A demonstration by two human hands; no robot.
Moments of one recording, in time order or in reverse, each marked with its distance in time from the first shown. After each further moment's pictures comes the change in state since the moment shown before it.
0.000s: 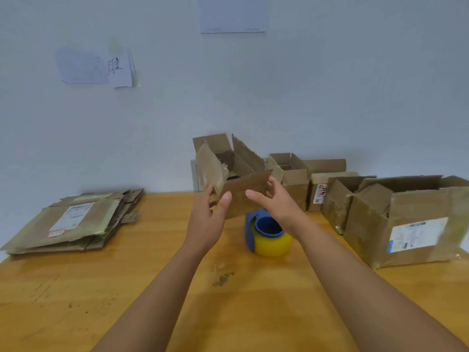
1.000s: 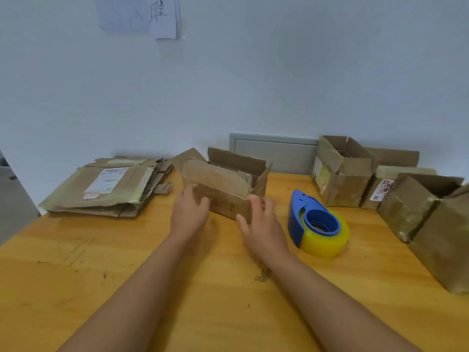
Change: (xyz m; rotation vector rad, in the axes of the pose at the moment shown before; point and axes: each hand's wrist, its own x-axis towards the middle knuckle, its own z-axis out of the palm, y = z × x) left_hand 0.037 -0.122 -0.093 0.442 0.227 -0.239; right_hand 0.009 0.081 0.148 -0.788 0.089 -0.106
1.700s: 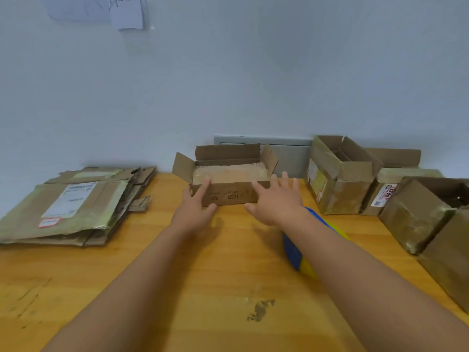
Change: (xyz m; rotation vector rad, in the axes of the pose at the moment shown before) left_hand 0.071 0.001 0.057 0.178 -0.400 0.117; right_hand 0.112 0.021 -0.055 -0.734 -0.417 0.105
